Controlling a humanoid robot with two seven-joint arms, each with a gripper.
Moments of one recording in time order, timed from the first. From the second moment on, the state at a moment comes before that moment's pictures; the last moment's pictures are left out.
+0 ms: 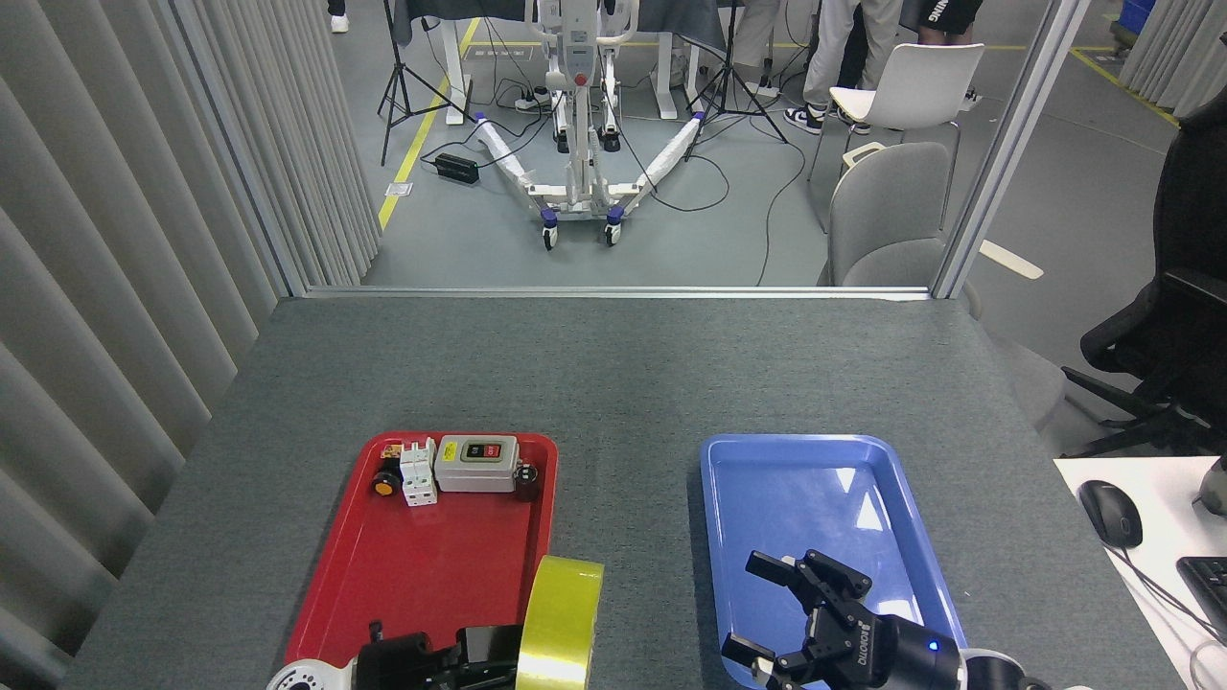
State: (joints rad) left arm -0.06 -0.12 0.17 -1.53 -0.08 -0.18 -1.50; right arm -0.15 -0.54 0.53 -1.54 0.75 -0.78 -0.09
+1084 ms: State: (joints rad) left arm -0.05 -0.11 0.20 -1.52 -0.08 -0.22 -1.54; right arm -0.27 -0.22 0.55 -1.42 0.66 -0.79 0.27
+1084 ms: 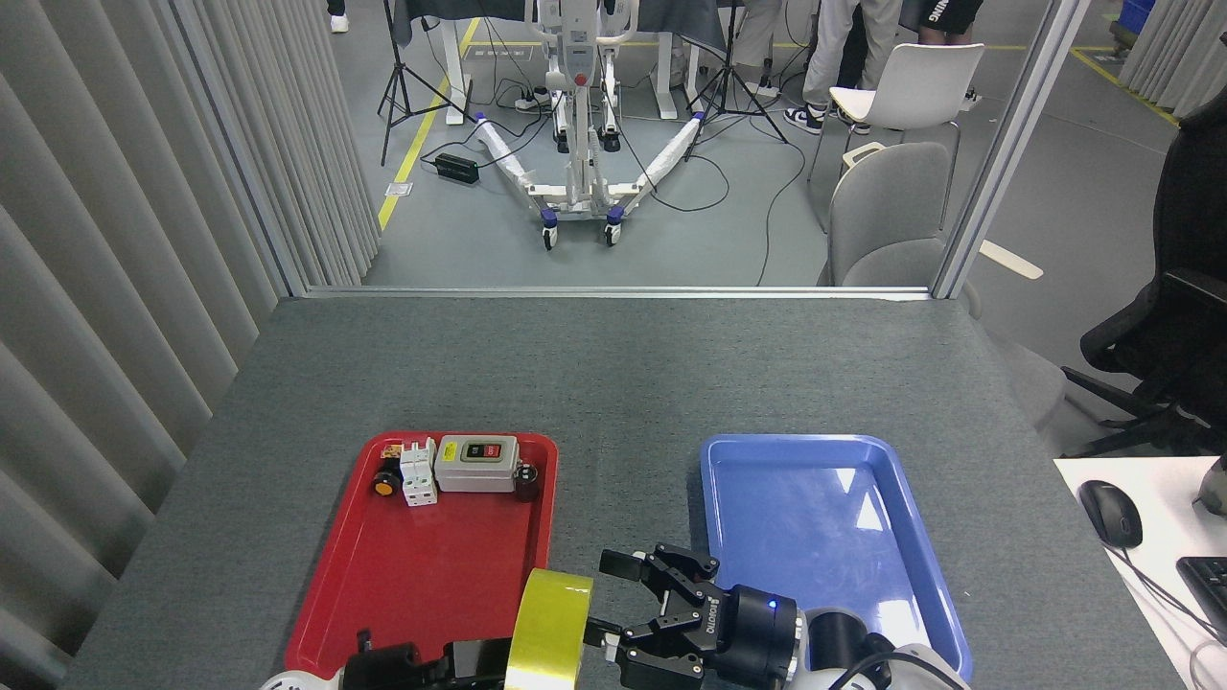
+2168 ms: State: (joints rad) left arm -0.07 -0.10 0.22 -1.48 -0.08 -0.24 -1.54; right arm -0.32 -0.18 0.63 -1.37 0.72 -0.78 0.27
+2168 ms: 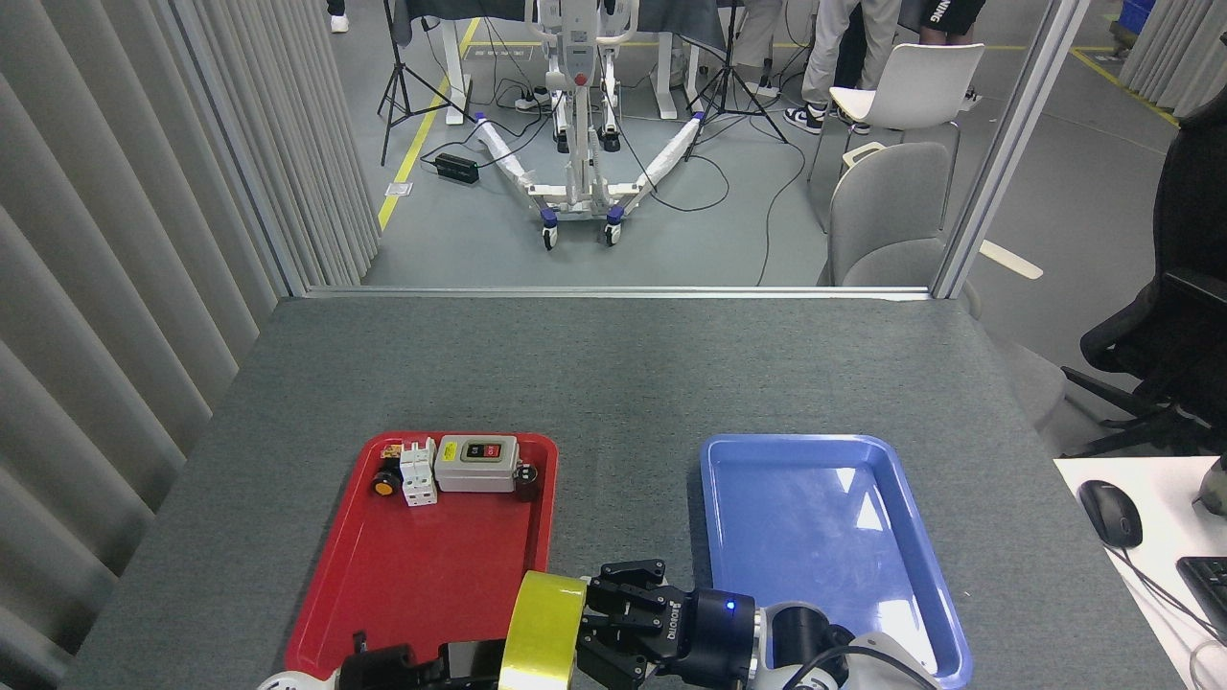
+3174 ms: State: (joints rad) left arm -0.08 -0.10 0.25 -1.46 -0.08 -0.28 -1.53; right arm -0.32 -0.19 0.63 -1.37 0.72 -0.79 0.29
